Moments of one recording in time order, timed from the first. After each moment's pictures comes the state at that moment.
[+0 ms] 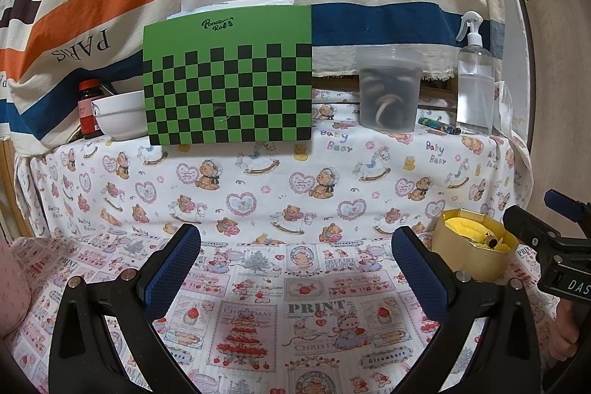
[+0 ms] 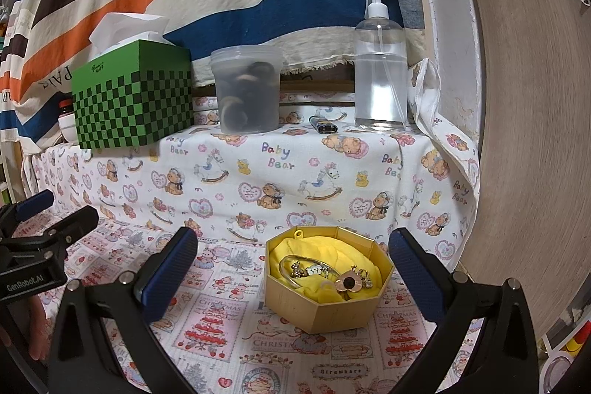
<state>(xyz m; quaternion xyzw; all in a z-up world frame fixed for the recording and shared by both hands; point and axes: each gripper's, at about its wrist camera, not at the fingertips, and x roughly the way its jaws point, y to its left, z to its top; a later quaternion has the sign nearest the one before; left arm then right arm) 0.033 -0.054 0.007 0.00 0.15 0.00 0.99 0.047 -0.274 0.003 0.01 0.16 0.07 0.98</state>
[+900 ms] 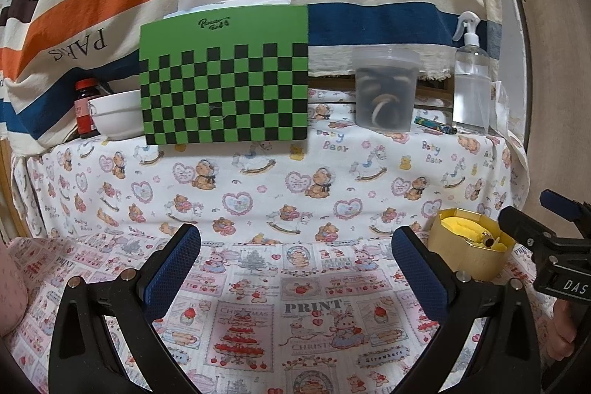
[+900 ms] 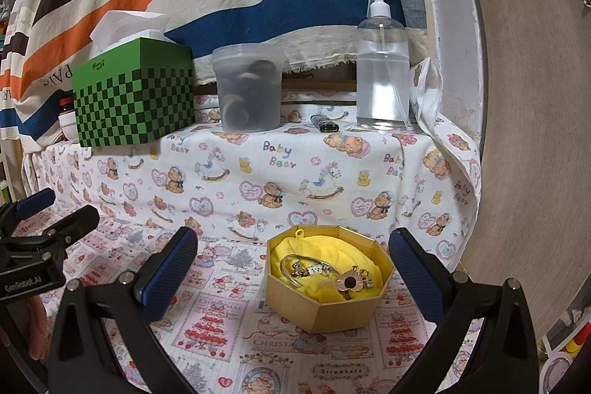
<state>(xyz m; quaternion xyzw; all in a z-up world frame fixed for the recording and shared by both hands) 0.034 -0.054 0.007 -0.01 0.16 0.00 0.99 0.050 -0.276 0.002 0.01 0.16 0.08 0.98</state>
